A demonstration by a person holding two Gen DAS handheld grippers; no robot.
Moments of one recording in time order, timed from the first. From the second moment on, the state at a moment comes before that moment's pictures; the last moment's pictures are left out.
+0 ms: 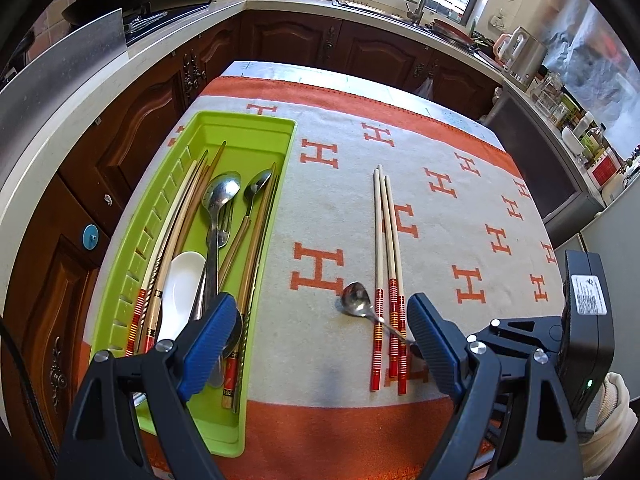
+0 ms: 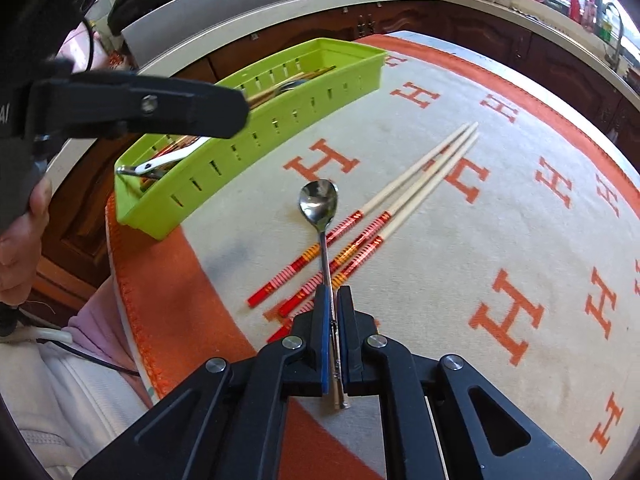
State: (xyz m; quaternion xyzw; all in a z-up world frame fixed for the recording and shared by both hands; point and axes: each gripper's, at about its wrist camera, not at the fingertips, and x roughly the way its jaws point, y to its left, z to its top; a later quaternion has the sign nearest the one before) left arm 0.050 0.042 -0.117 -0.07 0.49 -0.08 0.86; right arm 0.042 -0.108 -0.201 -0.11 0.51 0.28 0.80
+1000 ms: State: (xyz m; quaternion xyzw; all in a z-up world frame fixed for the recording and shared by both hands) left arm 0.055 0.033 -0.123 -0.06 0.50 -0.10 0.86; right arm 0.043 -0.122 -0.200 -0.11 0.45 0.18 0.87
